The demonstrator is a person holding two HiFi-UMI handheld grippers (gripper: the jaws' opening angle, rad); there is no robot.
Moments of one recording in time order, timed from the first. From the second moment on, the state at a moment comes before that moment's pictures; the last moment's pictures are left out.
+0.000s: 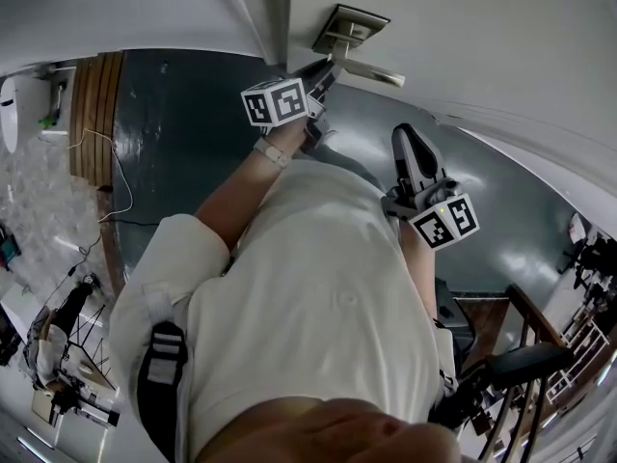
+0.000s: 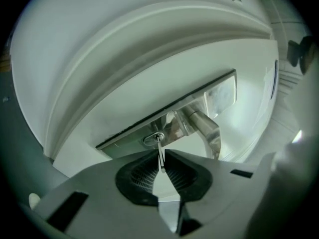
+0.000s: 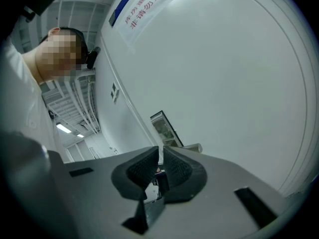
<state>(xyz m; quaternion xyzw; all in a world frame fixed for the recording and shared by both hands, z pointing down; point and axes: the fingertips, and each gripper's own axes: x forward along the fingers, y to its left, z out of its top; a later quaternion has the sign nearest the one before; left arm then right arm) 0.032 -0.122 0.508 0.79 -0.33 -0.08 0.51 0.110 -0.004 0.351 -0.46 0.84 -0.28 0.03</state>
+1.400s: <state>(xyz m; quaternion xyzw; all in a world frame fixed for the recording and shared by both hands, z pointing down) 0.032 -0.122 0.514 0.74 -0.61 0.29 -0.06 0.155 0.001 0.368 -0.40 0.87 -0.31 0.04</state>
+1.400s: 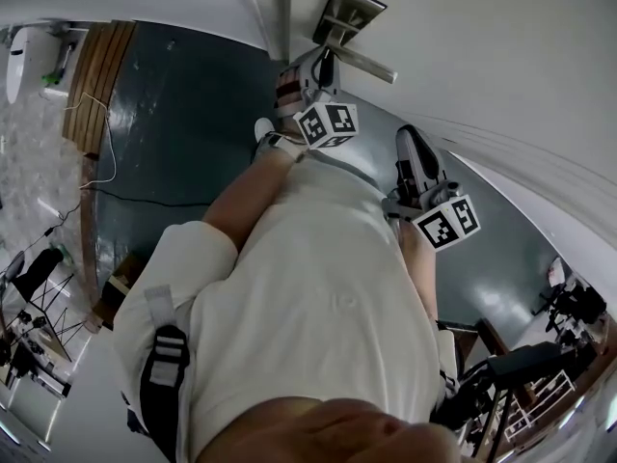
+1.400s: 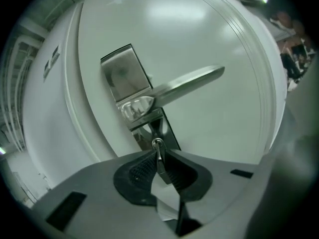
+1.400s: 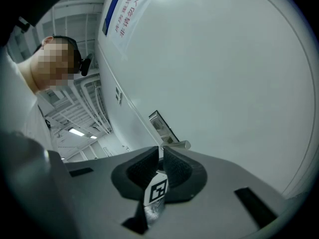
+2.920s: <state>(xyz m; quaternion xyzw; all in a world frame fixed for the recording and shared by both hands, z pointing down) 0.023 -0.121 0.496 0.50 0.19 -0.54 0.64 0.126 -0.028 0.376 -0.47 0.83 -0.30 0.02</state>
